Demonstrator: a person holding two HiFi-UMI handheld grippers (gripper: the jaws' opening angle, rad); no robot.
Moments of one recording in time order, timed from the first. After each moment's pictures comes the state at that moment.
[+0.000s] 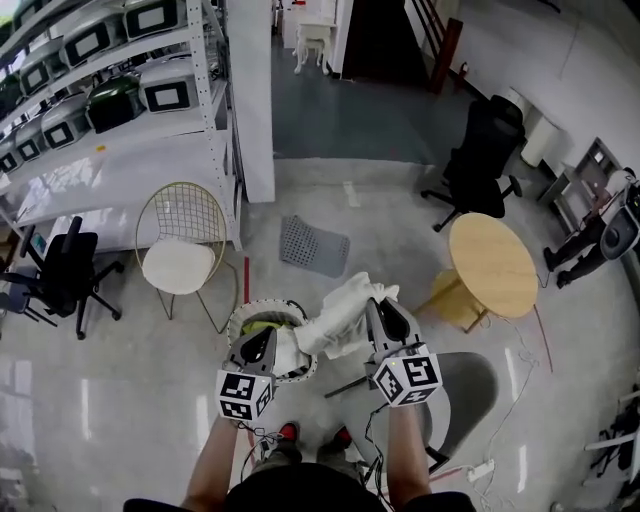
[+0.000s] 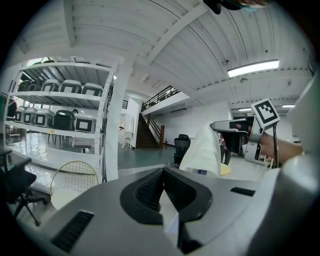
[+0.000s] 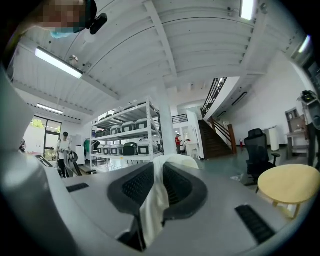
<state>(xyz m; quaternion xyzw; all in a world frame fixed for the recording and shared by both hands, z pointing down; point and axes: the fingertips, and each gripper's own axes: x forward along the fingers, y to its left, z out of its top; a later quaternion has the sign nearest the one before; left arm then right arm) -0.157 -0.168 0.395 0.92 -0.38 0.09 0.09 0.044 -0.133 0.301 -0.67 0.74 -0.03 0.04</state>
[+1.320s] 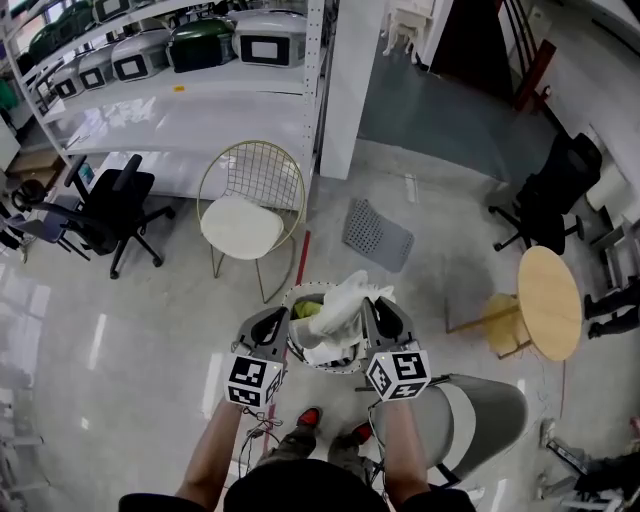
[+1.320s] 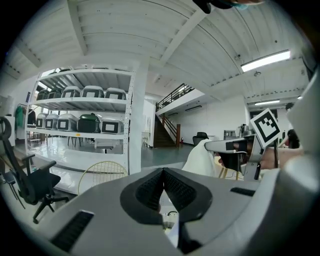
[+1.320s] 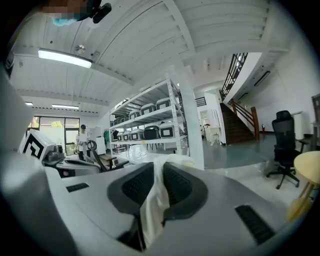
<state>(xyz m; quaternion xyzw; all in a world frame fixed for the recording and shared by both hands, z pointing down) -0.317 -0.233 0.408 0.88 -0.46 0.10 0.08 -0.146 -0.240 0.383 -0.58 0.81 -0.08 -0.02</state>
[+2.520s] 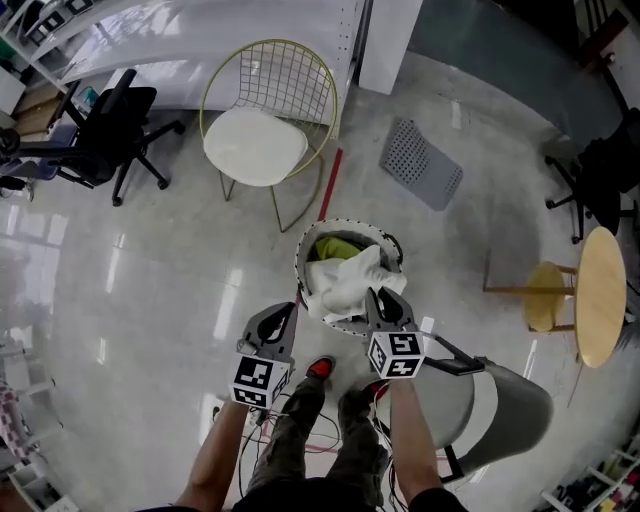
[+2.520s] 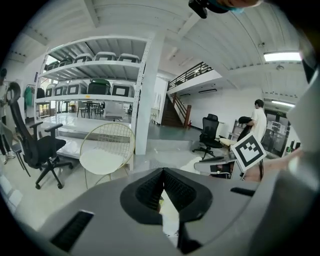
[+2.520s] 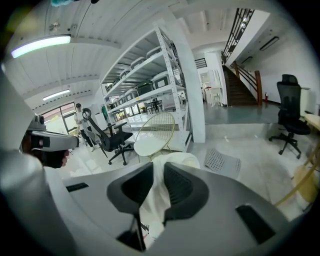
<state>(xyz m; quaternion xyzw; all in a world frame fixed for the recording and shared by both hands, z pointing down) -0.330 -0.239 0.610 0.84 -0.48 0.17 0.20 -0.161 -0.277 0.678 -0.53 0.80 -0.24 -0.16</state>
